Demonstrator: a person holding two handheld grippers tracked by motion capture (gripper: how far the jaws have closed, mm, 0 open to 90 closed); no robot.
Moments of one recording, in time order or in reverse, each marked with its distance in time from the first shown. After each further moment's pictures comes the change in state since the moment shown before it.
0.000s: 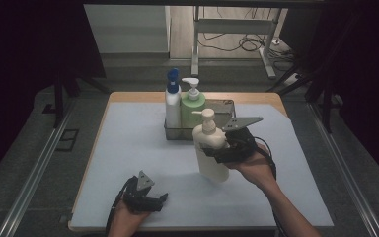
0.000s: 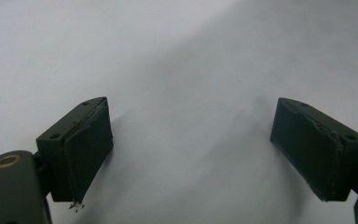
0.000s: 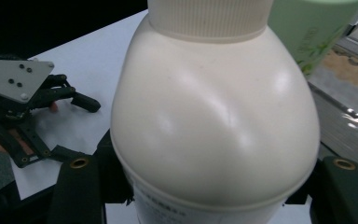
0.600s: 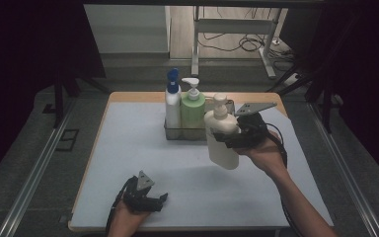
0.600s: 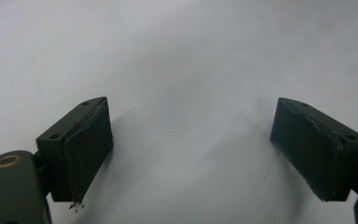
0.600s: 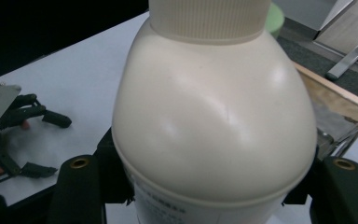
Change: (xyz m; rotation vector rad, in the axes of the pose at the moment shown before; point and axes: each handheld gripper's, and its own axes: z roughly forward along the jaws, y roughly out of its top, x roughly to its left) left arm 0.000 0.000 0.000 0.000 -0.001 0.000; right arm -0.029 0.018 -0.022 -0.025 -0.079 0.026
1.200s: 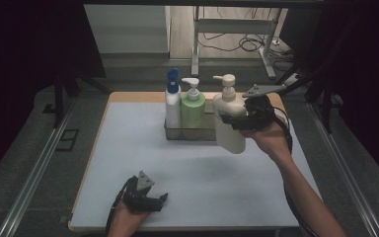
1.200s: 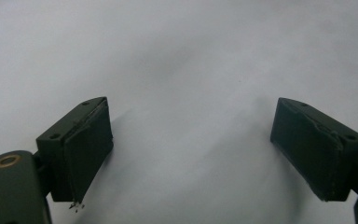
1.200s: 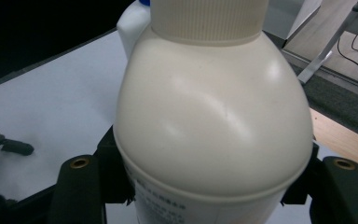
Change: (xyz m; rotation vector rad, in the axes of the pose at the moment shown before) left arm 0.000 0.000 0.000 0.001 0.000 0.000; right arm -0.032 0.024 -0.006 -0.031 -0.088 0.024
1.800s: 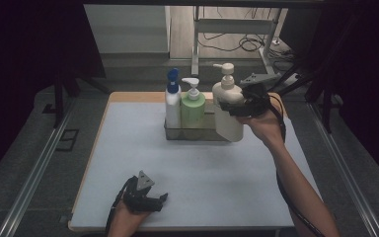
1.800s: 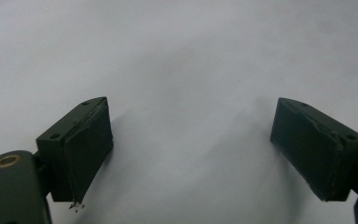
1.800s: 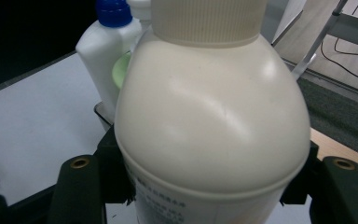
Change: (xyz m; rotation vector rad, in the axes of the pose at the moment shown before) left arm 0.000 0.000 0.000 0.000 0.000 -0.001; right arm -0.024 0.016 0.025 -0.023 -0.045 0.030
